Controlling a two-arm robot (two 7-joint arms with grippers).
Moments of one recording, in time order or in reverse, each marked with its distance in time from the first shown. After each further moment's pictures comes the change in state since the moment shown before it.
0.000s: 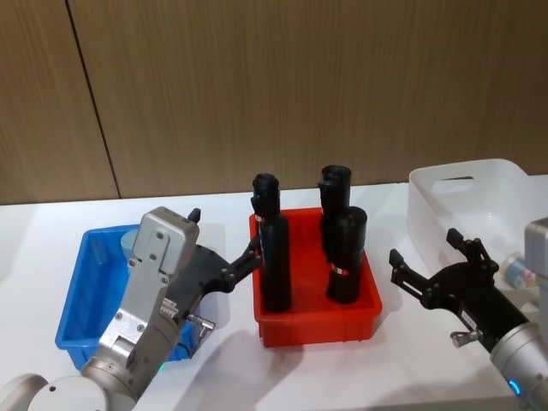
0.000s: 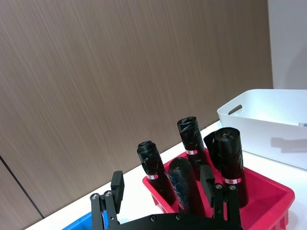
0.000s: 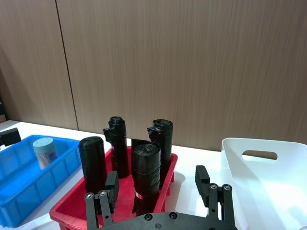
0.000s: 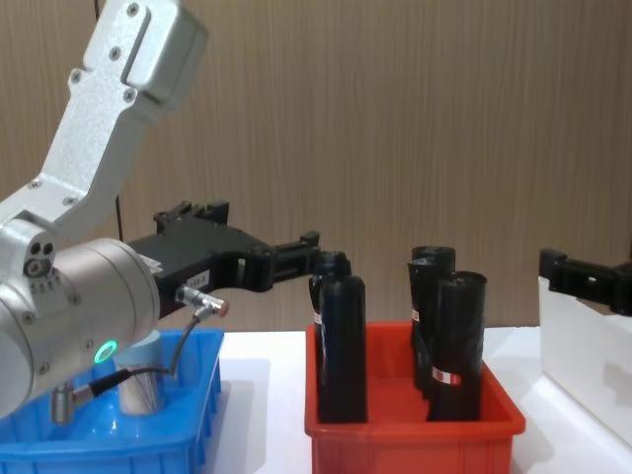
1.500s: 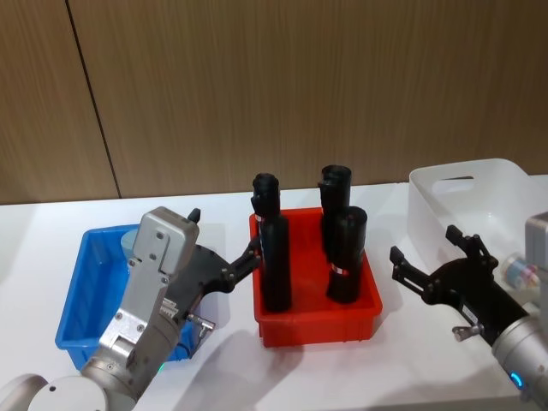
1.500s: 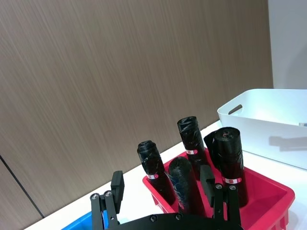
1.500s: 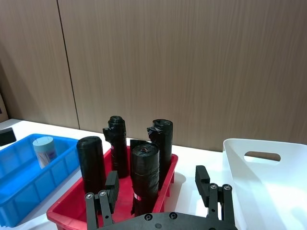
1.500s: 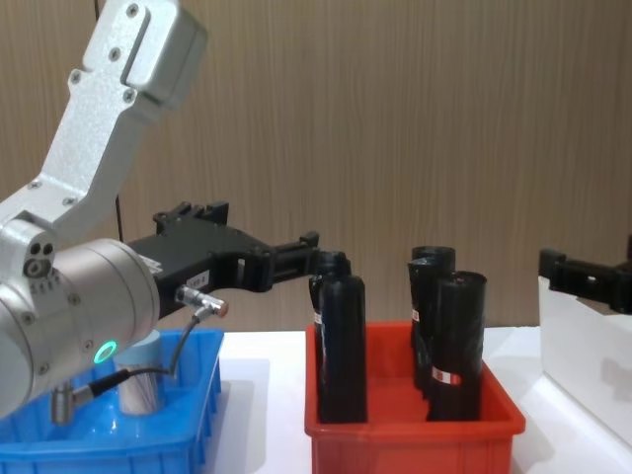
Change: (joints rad) left arm 0.000 0.000 0.000 0.001 -0.001 0.000 0.000; right arm 0.027 0.001 0.010 0.033 0.010 -0.001 0.037
